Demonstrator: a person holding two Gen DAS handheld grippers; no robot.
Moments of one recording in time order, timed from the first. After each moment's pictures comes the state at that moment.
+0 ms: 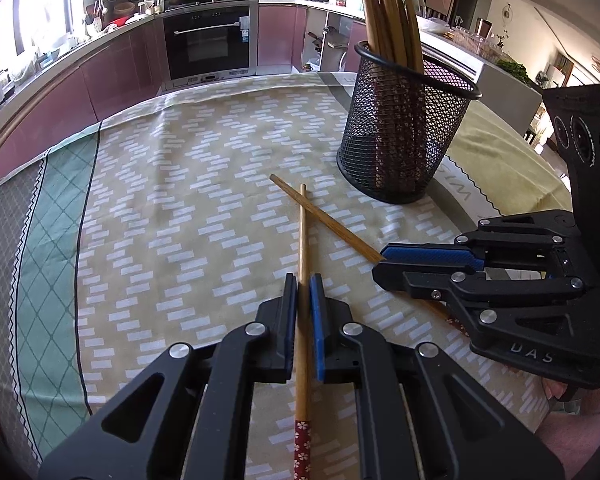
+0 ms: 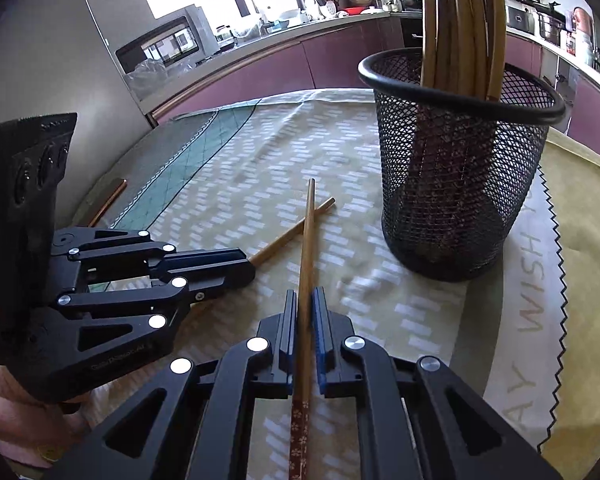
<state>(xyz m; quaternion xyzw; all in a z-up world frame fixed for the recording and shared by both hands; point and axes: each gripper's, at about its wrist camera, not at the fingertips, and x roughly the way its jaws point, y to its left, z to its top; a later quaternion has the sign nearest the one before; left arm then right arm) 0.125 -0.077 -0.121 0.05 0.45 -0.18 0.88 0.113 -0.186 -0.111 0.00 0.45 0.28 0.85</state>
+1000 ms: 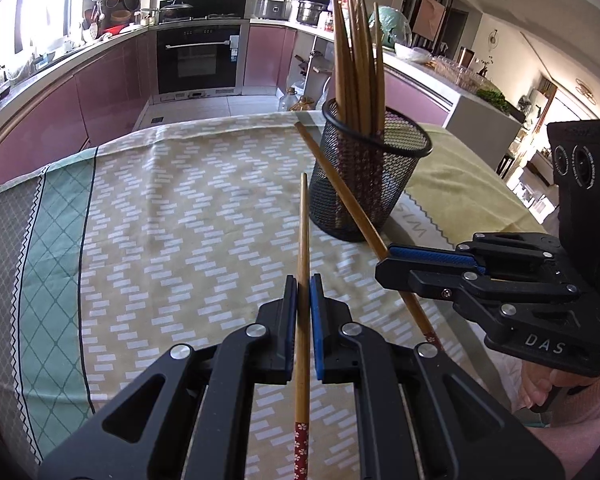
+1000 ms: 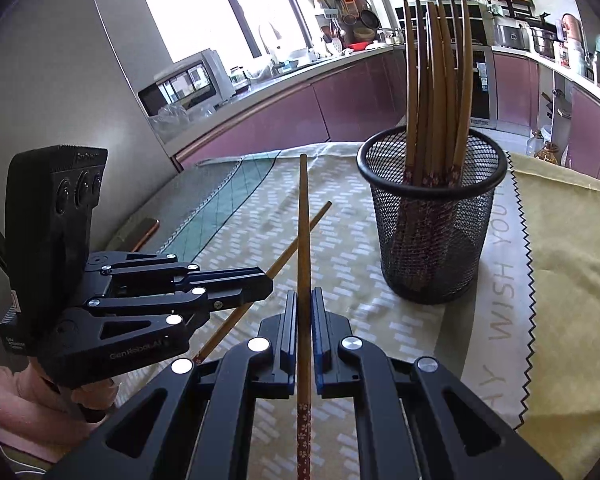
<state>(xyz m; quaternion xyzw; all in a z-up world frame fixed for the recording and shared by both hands) 0.115 -0.071 -0.084 0.00 0.41 -0.21 0.89 0.090 -0.221 -0.071 0.06 0.39 0.31 0.87</state>
